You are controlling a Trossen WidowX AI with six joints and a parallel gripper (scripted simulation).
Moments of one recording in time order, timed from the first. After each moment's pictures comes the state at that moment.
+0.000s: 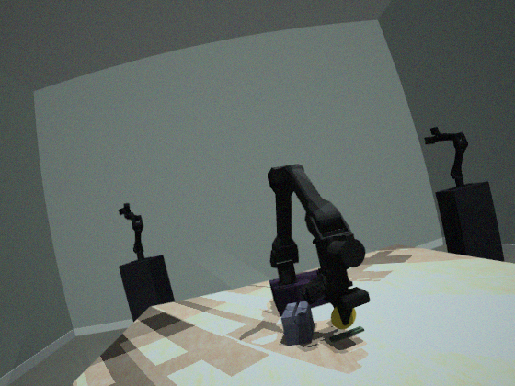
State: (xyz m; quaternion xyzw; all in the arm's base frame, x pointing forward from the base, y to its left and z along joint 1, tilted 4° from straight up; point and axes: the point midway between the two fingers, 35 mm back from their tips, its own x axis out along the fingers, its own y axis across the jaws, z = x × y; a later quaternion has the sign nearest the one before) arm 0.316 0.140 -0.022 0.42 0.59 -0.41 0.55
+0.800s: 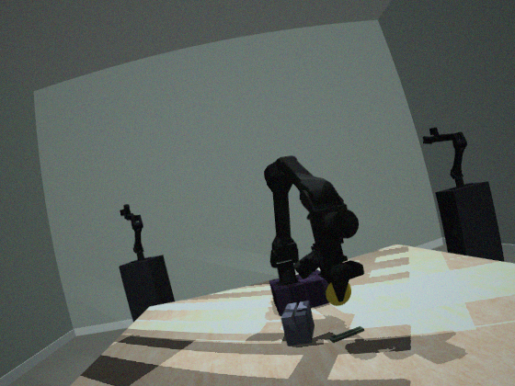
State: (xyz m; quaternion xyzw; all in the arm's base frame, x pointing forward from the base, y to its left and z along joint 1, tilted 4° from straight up) arm 0.317 0.137 0.039 0.43 0.59 -0.41 0.55
